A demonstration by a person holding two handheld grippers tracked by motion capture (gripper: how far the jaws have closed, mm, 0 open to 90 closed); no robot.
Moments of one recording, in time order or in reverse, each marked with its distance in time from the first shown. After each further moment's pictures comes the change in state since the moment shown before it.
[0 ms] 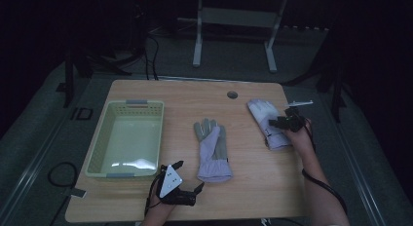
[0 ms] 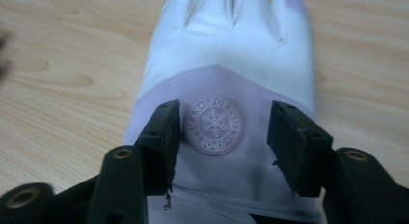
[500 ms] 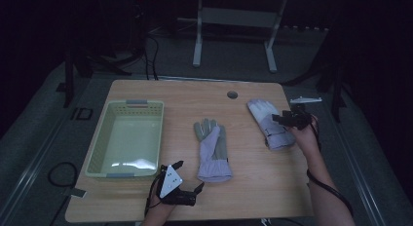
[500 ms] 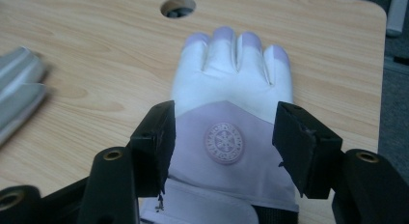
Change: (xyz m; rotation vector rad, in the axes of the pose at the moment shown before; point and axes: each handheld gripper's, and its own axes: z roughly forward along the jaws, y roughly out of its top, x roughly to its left) left arm 0.000 0.000 0.000 0.001 0.004 0.003; right arm 0.015 0.014 -0.040 -0.099 -0.029 -0.034
